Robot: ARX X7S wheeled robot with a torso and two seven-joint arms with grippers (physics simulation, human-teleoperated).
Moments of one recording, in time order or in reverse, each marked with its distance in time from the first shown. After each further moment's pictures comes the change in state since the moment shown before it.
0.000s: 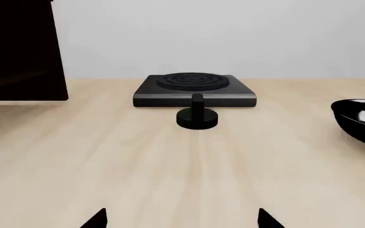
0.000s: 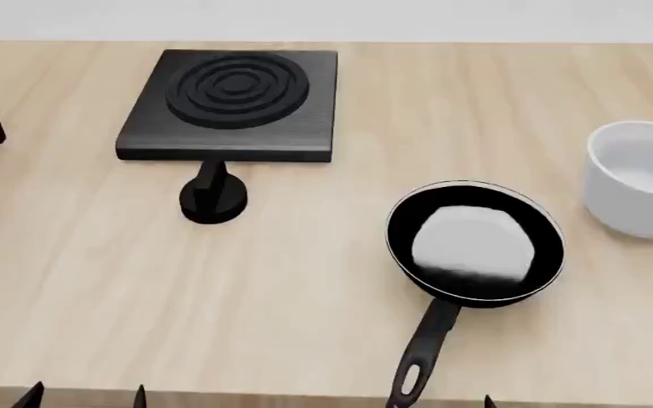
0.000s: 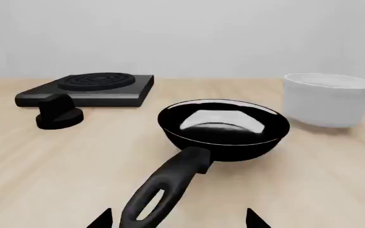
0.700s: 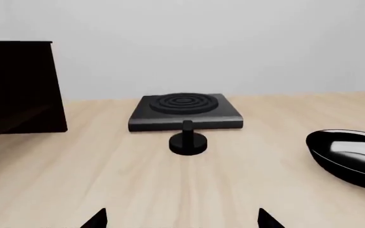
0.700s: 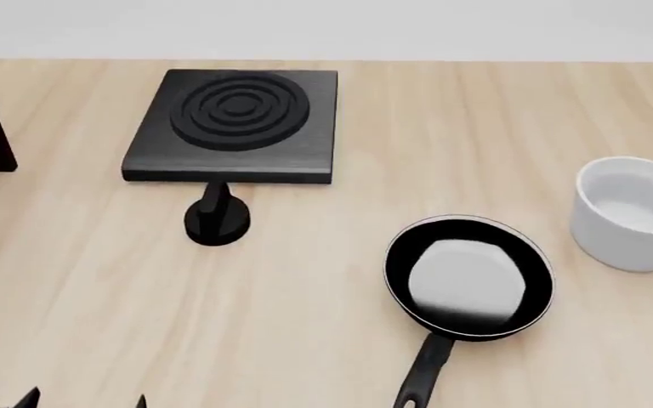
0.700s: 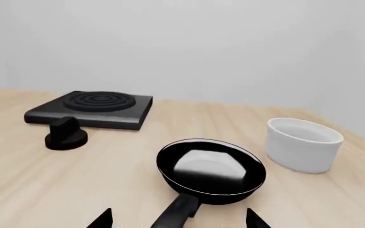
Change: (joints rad) left arm 0.086 -0.073 0.096 0.167 -0.040 -0.045 -0.075; right arm -0.151 0.082 -0.080 -0.262 -0.007 0.069 0.095
